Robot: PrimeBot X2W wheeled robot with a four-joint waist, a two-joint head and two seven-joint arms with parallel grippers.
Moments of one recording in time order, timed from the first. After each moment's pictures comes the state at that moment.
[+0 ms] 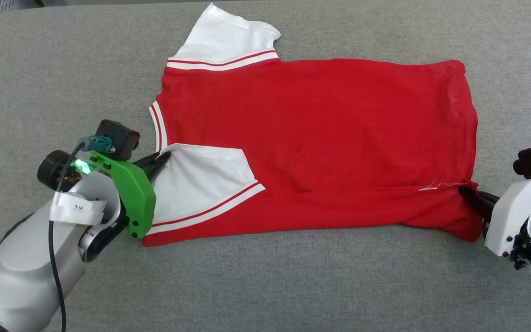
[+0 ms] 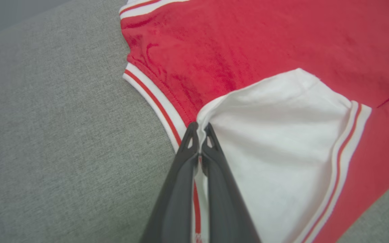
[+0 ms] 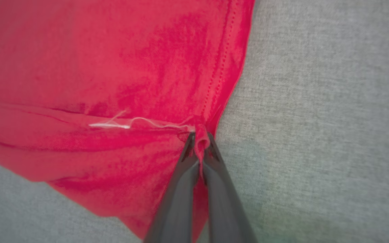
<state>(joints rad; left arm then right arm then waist) -0.72 0.64 -0.88 0.42 -0.82 -0.13 0.09 -0.36 -0.56 0.31 0.25 0.77 0.13 0.46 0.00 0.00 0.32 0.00</state>
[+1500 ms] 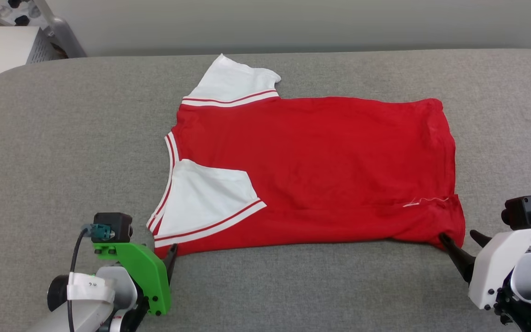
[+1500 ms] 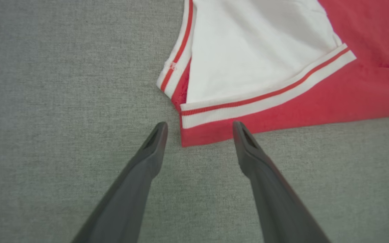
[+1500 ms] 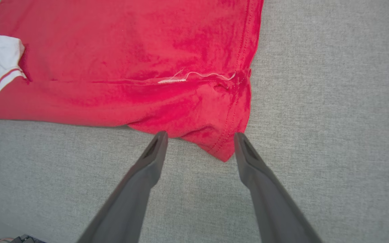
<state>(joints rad) -0.35 0.68 -0.86 0.11 -1.08 0.39 0.15 -0.04 -0.28 0.00 -0.11 0.44 0.13 0.67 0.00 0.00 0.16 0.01</state>
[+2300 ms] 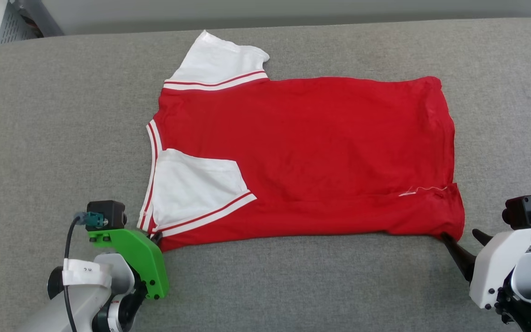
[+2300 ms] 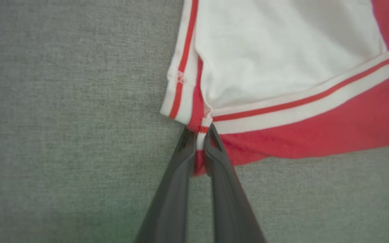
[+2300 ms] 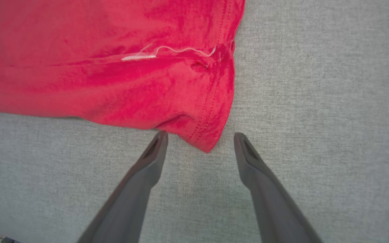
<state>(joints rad) -0.39 0.64 -0.82 0.22 -1.11 0.36 0.15 -0.04 -0.28 -0.01 -0.11 0.42 0.13 0.66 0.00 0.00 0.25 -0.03</state>
